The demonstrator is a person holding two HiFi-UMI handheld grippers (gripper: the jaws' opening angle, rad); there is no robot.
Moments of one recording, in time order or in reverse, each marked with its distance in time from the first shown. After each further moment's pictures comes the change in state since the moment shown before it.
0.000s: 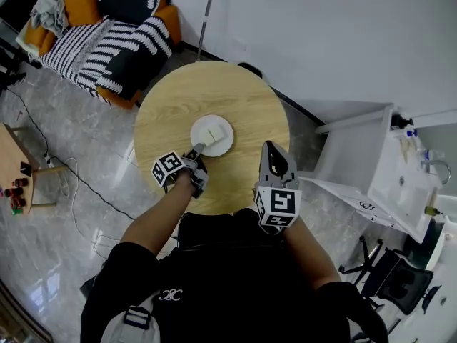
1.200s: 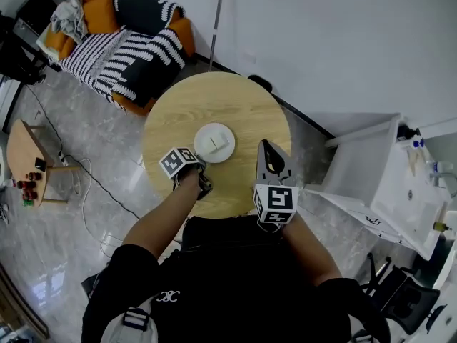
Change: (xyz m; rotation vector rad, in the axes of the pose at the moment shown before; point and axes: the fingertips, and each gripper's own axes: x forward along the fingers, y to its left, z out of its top) left arm -0.031 0.014 -0.001 0.218 -0.029 0.567; right arm 0.006 -0.009 0.017 0.028 -0.078 0.107
